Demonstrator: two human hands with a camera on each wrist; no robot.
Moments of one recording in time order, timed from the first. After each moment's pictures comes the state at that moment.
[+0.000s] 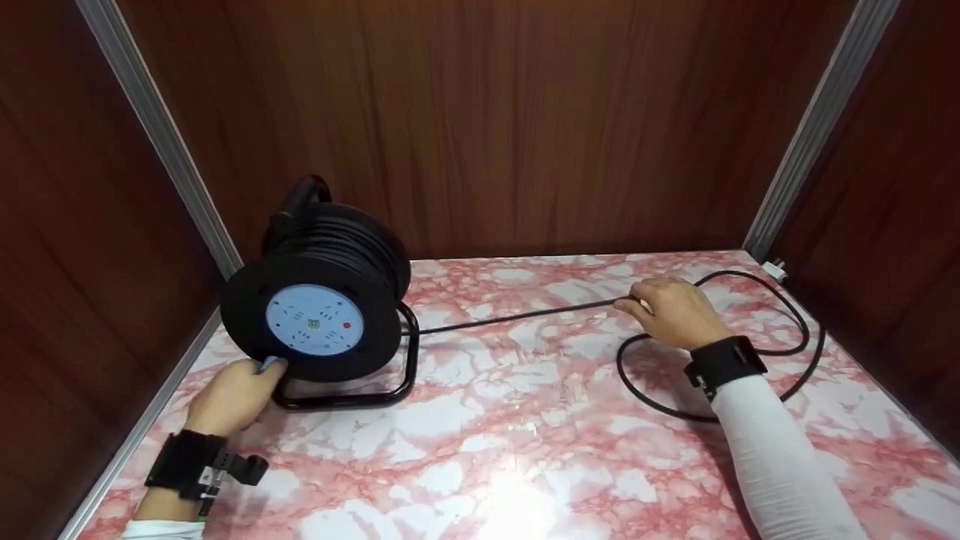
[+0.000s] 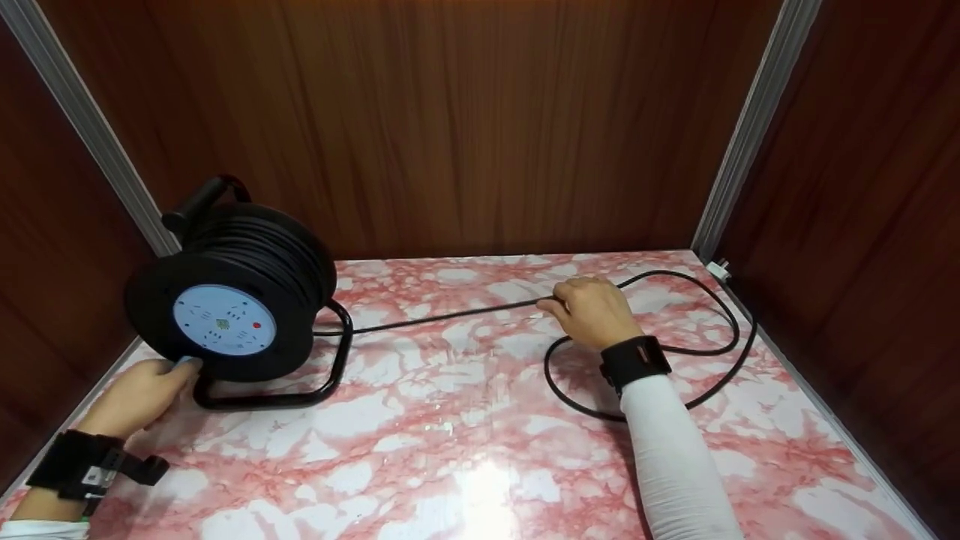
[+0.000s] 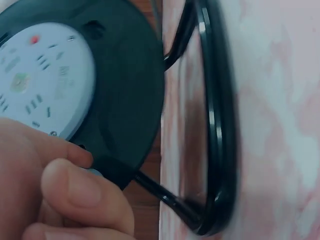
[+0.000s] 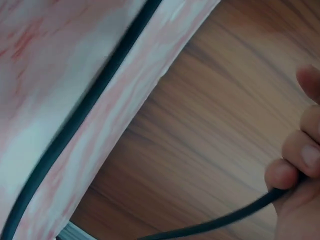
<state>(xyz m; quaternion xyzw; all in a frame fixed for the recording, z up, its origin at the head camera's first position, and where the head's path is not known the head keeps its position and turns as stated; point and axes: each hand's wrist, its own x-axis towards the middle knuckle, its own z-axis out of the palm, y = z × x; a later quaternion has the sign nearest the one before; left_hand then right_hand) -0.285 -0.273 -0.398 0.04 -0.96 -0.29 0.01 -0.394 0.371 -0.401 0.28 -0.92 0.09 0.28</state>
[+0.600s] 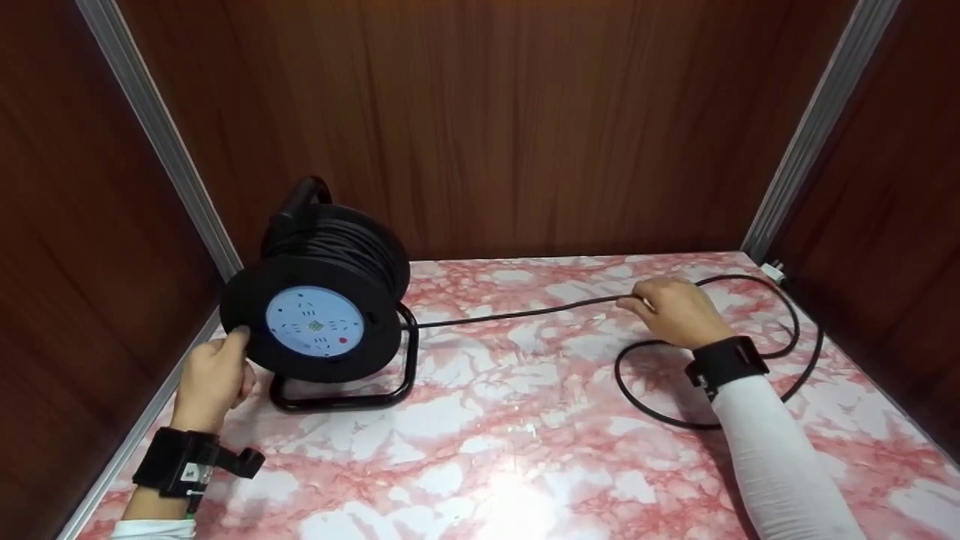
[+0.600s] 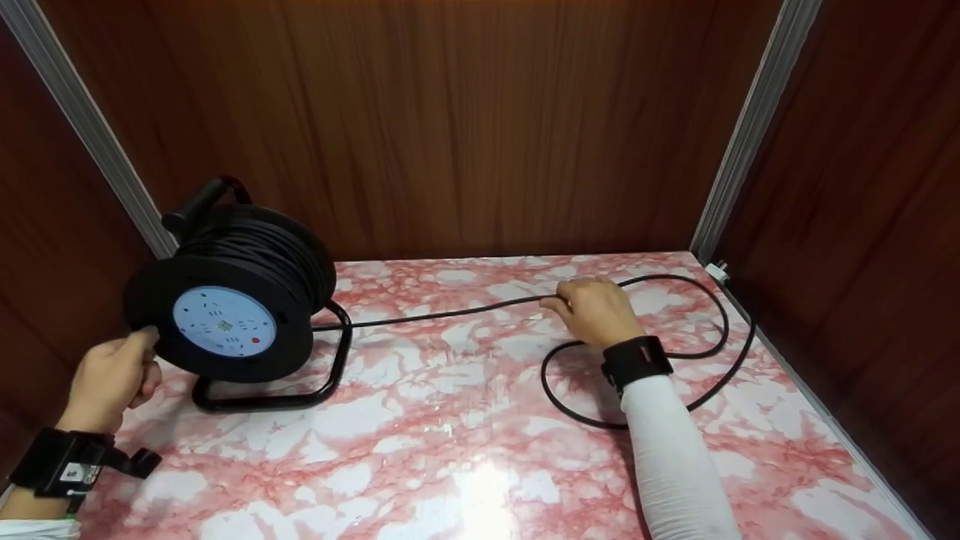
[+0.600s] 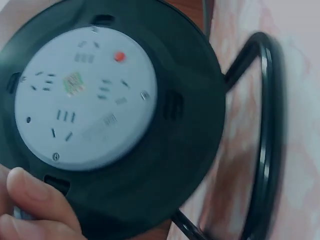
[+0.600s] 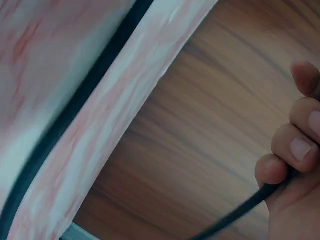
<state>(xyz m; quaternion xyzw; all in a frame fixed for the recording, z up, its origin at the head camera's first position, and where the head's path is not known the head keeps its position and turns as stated) -0.287 -0.275 -0.380 0.11 -0.84 -0.52 0.13 -0.395 0.374 -0.397 0.25 -0.93 0.10 0.25</state>
